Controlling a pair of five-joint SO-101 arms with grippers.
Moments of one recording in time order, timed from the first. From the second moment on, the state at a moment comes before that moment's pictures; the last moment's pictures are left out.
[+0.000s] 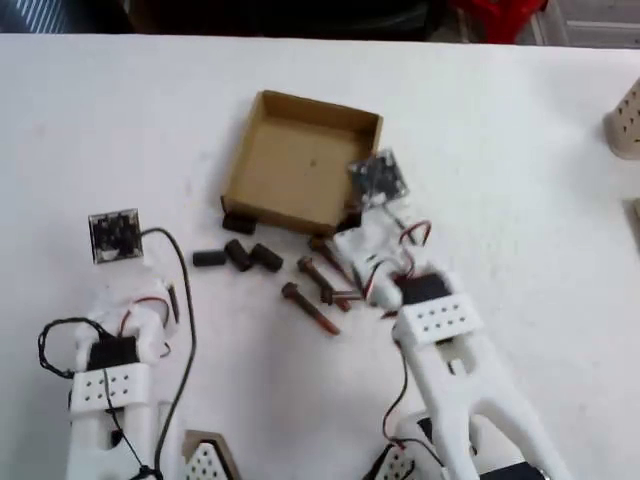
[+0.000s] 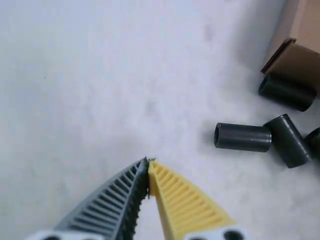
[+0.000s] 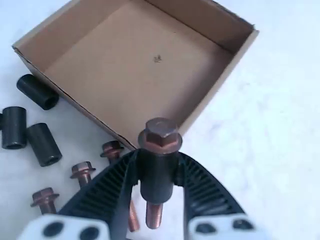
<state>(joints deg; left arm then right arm) -17.0 -60.4 86.8 32.5 1.1 -18.5 -34.5 57.3 27.0 9.6</state>
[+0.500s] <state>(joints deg) -17.0 -60.4 87.0 31.8 1.0 -15.7 -28.2 33.1 48.5 20.0</state>
